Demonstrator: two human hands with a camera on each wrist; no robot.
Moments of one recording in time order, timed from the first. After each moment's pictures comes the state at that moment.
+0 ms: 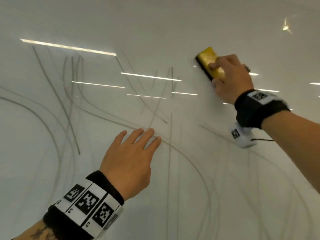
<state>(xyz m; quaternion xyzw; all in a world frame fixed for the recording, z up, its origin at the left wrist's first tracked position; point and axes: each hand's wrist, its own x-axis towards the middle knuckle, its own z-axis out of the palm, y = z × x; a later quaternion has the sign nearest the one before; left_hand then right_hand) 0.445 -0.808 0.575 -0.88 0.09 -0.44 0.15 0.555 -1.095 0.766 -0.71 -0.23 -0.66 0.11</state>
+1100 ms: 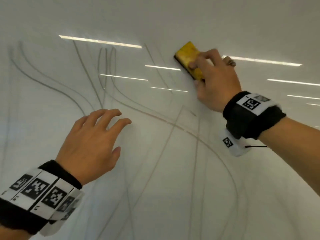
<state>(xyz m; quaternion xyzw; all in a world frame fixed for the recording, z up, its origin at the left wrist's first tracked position) 0.401 -0.698 0.571 -0.86 -0.02 -0.49 0.15 0.527 -0.972 0.728 -0.69 -0.33 -0.64 0.08</state>
